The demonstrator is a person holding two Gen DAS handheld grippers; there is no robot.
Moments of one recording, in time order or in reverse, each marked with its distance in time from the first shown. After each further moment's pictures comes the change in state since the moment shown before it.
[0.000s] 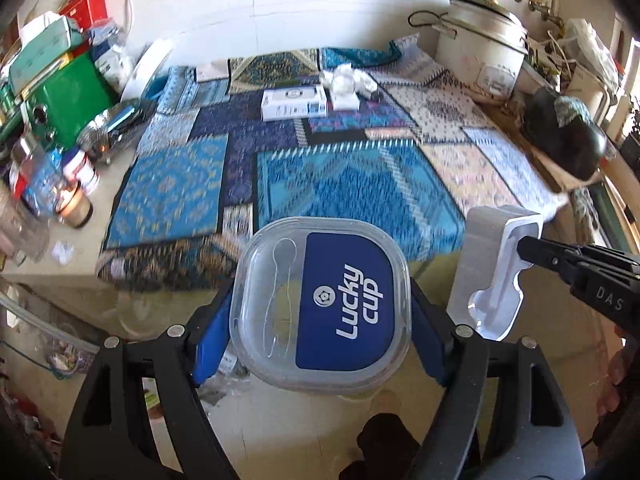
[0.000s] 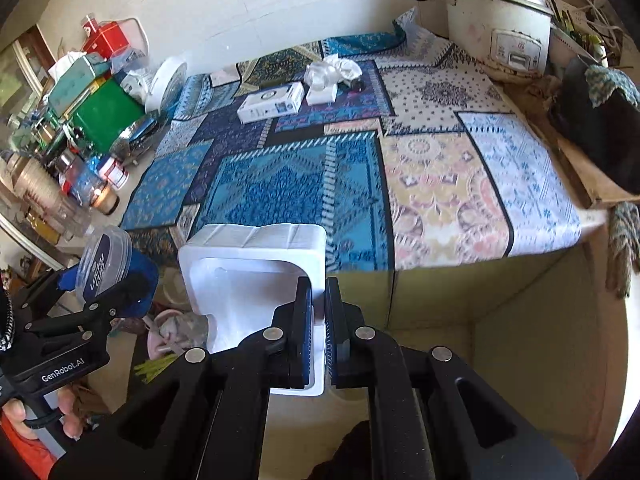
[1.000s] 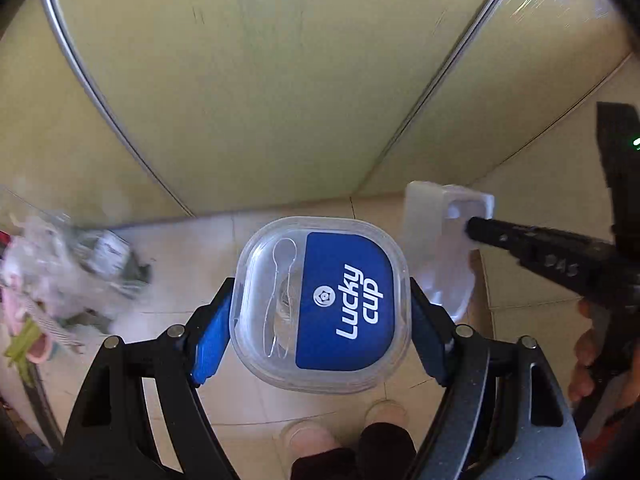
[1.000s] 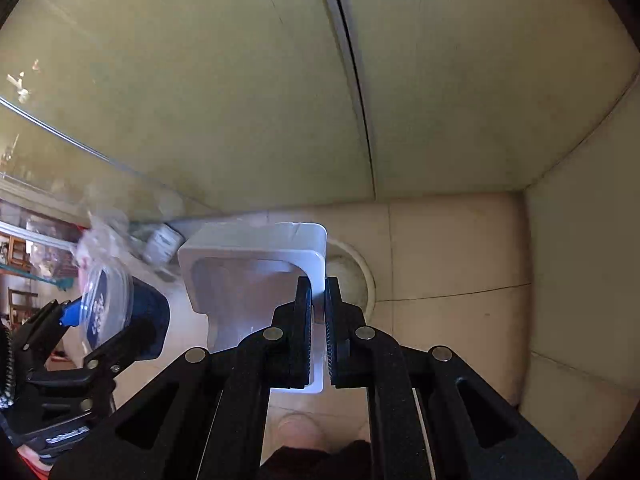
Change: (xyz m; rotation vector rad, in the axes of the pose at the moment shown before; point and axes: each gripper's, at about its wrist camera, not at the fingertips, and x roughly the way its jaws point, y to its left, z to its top) left arm 0.376 -0.032 -0.294 -0.075 0.330 -0.165; right arm 0.370 -0.148 -0.244 0.101 0.330 -0.019
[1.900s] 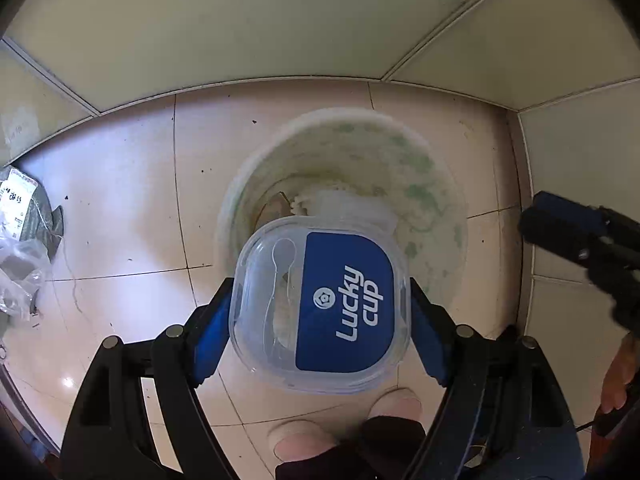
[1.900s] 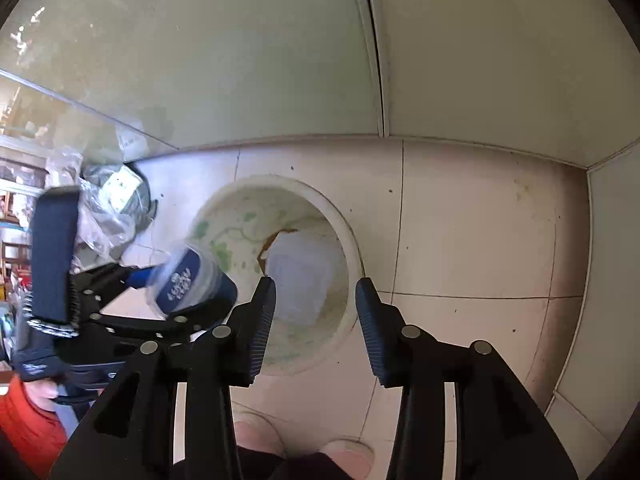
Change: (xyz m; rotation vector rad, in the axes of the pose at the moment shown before) left arm 0.216 0.022 -0.024 -0.031 0.301 -0.071; right arm 0.114 -0.049 -0.013 -0.100 0.130 0.035
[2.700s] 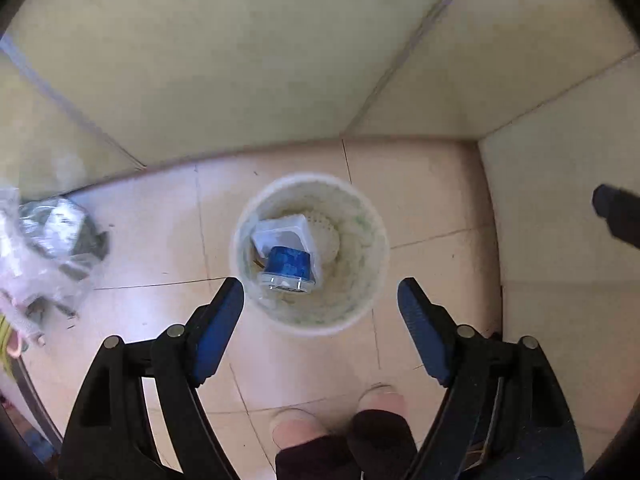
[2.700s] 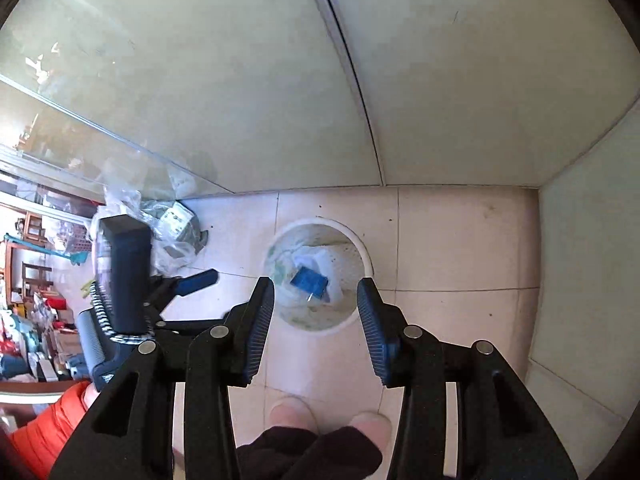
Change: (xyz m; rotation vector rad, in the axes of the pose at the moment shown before) left arm -0.138 -0.055 -0.020 0.016 -0.147 0.071; right arm -0.154 0.039 -0.004 0.038 -0.088 0.036
